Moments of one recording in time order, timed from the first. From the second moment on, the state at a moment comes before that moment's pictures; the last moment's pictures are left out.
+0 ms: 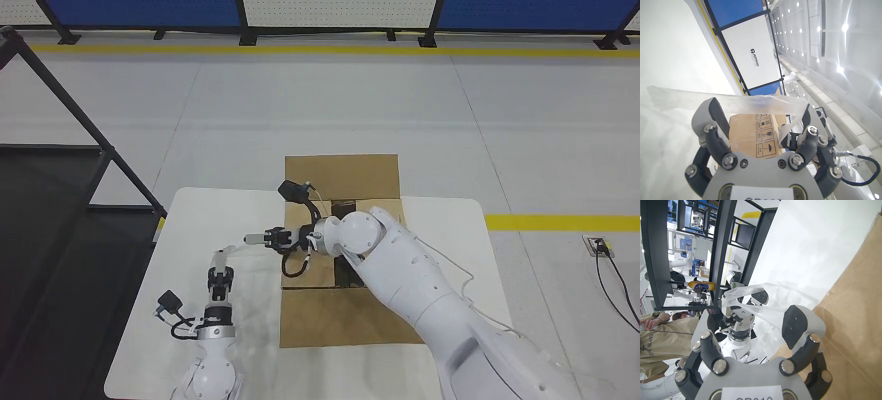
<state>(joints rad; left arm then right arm) 1.21 -1.40 -1.36 -1.27 0.19 -0.43 0.41 -0.12 -1.74 0.56 -0.35 0.14 -0.36 0.79</state>
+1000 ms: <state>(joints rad) 1.24 -1.41 -1.44 -1.31 0.19 -0.46 0.43 -0.11 -1.75 0.63 -0.31 0.10 -0.47 0.79</state>
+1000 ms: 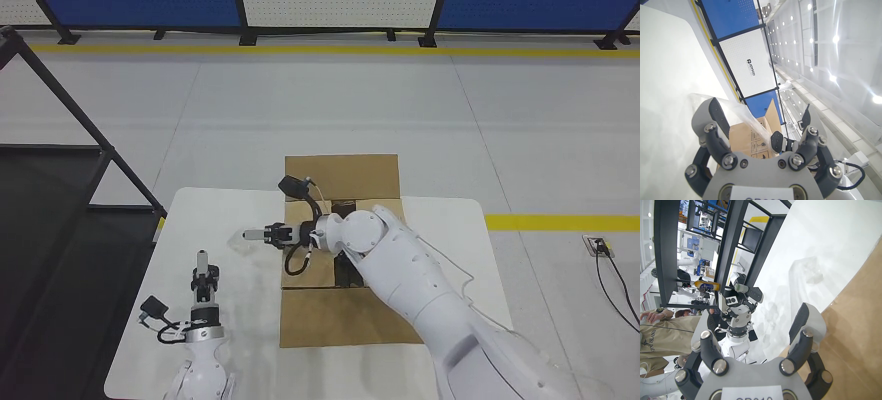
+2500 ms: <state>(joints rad) 1.27 -1.39 -1.50 -1.36 0.36 -0.59 0.16 -0.31 -1.44 0.96 -0.65 -0.02 -0.34 1.11</state>
